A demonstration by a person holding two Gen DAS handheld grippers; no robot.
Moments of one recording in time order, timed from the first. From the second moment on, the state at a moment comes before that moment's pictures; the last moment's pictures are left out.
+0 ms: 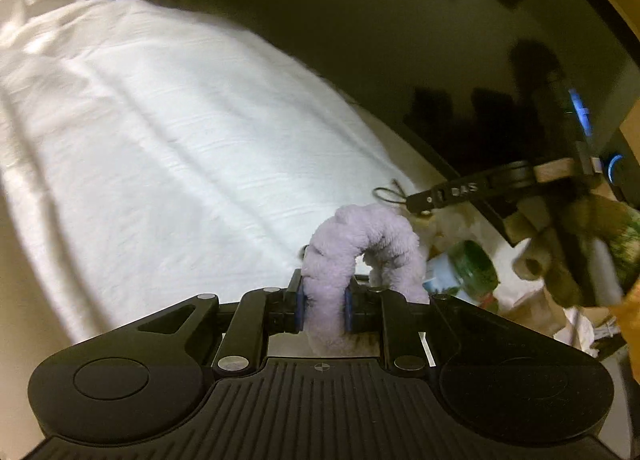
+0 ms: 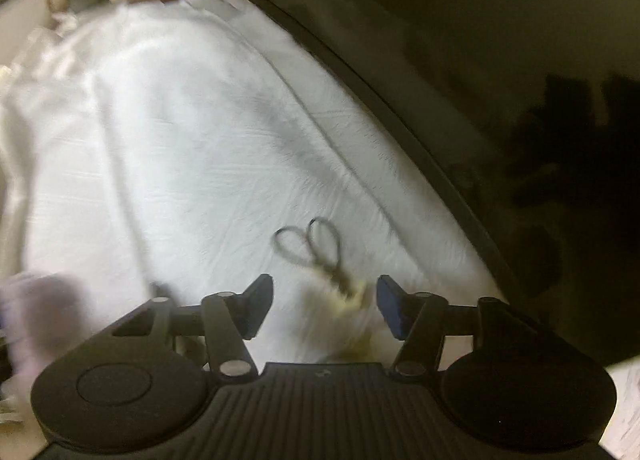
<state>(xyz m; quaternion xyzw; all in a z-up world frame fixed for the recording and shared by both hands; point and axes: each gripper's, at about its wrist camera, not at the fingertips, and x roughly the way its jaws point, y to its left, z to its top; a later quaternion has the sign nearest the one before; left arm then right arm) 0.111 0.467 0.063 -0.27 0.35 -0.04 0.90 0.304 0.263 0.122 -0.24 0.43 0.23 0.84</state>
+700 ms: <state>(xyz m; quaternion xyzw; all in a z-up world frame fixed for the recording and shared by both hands) 0.164 0.430 0.090 -0.22 0.38 -0.05 0.90 0.234 0.180 0.206 -0.08 0.38 0.29 0.87</state>
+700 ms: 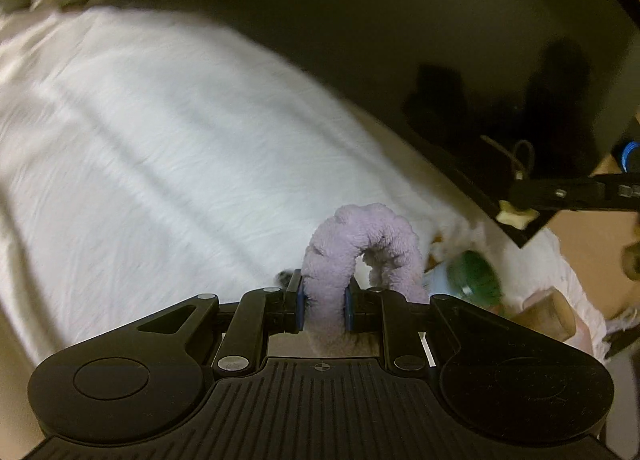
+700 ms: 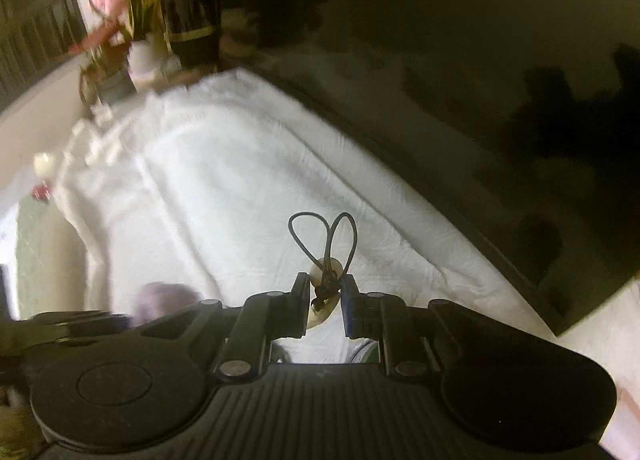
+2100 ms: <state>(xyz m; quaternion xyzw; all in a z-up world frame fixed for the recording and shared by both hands) 0.220 -0.062 0.057 0.11 0.50 -0.37 0.77 0.202 -0.213 0.112 0.10 0.35 0.06 0.93</state>
